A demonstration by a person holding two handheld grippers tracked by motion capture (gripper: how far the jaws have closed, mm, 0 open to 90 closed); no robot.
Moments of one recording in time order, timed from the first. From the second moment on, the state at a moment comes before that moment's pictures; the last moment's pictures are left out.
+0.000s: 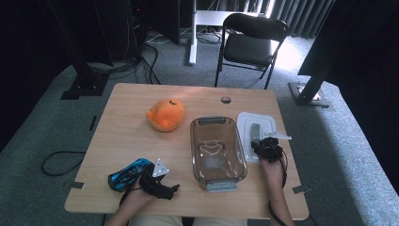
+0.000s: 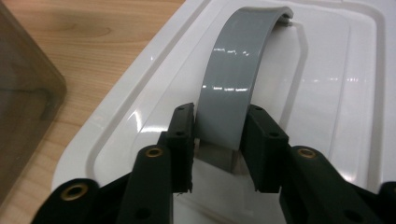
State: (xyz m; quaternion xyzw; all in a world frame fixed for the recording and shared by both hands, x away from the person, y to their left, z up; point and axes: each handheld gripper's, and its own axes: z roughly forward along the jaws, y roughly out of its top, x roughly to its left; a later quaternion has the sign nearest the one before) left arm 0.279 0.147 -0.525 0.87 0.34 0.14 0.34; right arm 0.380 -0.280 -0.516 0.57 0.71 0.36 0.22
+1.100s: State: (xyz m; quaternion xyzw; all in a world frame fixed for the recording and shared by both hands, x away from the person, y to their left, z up) left arm 0.278 0.147 -0.525 0.87 0.33 0.14 0.34; right arm 0.317 -0.296 -0.519 0.49 0.74 0.39 0.23
